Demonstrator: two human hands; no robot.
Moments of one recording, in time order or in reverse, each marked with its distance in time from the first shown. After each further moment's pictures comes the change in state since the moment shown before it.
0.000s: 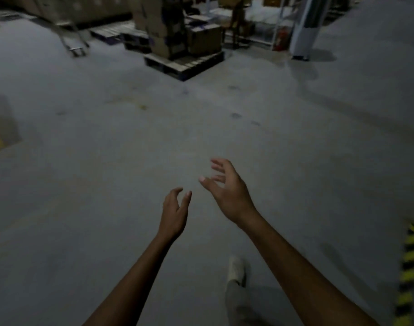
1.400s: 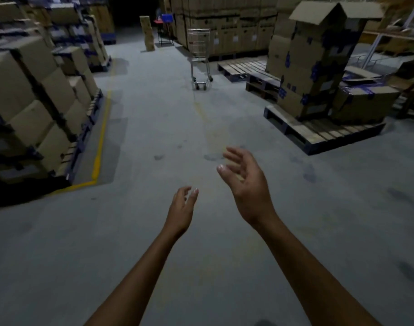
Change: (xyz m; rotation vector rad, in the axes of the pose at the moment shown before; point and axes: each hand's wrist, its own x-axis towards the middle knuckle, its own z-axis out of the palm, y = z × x) left_hand 1.088 -0.168 -0.478 -0.056 0.422 -0.192; right_hand 1.077 -0.245 0.566 0.213 -0.373 -0.370
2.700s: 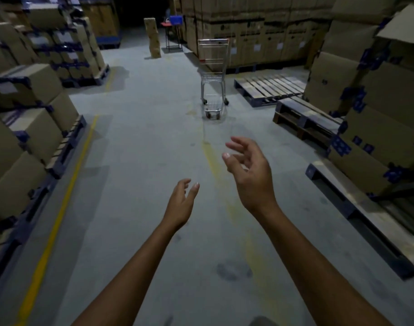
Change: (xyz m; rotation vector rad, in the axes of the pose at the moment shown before) left_hand 1.245 0.024 0.018 -0.002 0.030 0.007; right_hand 1.206 0.307 0.186 0.021 0.054 -0.074
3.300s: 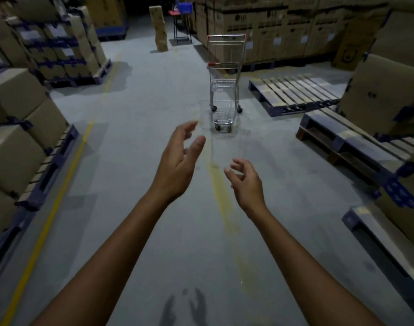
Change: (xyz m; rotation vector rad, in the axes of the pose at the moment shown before) left_hand 0.545 0.134 -0.019 -0.030 0.135 0.397; right_hand 0.534 0.274 0.120 -0.069 -0.051 0.270
